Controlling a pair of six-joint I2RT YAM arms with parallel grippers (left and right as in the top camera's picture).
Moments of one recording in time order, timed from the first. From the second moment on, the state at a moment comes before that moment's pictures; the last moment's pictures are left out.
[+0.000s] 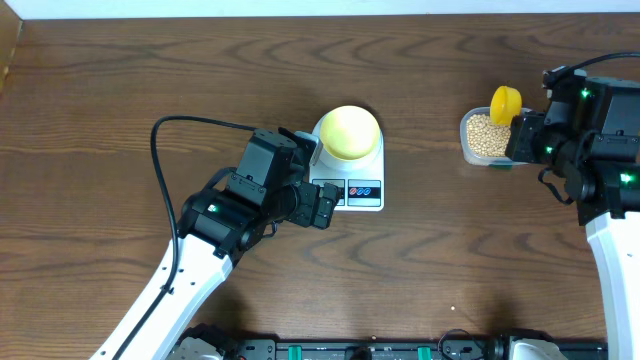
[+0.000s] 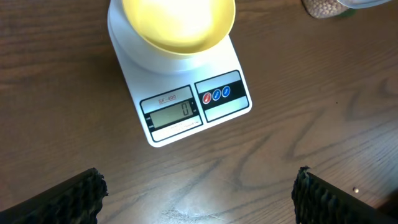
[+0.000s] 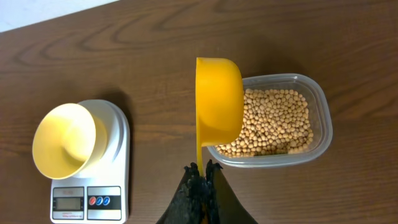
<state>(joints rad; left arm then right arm) -0.49 1.20 1.02 -0.76 0.18 -0.19 -0.07 1.24 1.21 -0.77 -0.19 0.13</state>
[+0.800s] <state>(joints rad) -0.37 1.25 1.02 -0.76 0.40 -0.04 -0.07 1.24 1.21 -0.81 -0.19 0.12</state>
